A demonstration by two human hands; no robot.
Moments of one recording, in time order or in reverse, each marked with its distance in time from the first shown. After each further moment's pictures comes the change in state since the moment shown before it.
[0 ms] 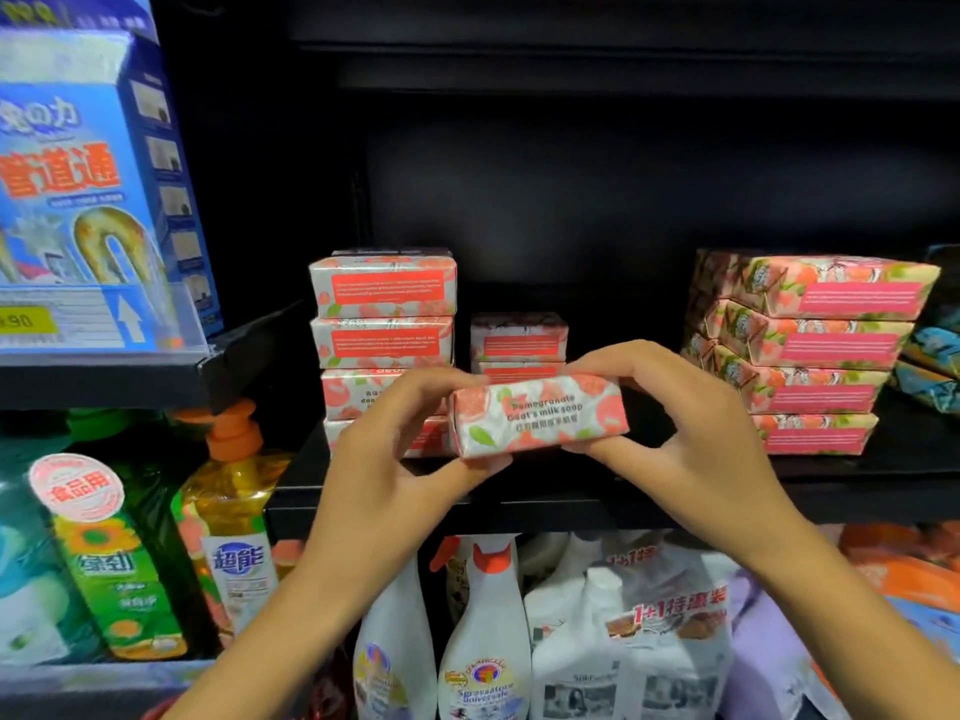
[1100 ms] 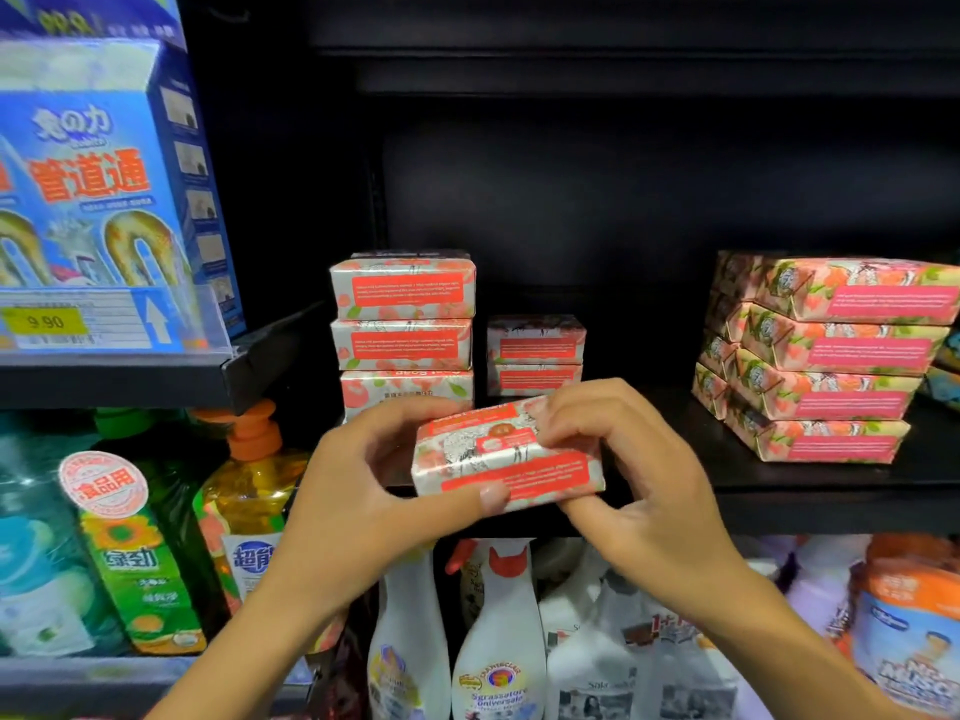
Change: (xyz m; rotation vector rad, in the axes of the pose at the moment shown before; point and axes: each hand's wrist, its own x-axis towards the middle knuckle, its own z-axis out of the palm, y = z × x) left_hand -0.010 -0.002 -0.023 -0.067 -0.018 -0.166; right_hand -0.009 -0.018 0.039 0.290 0.061 -0.112
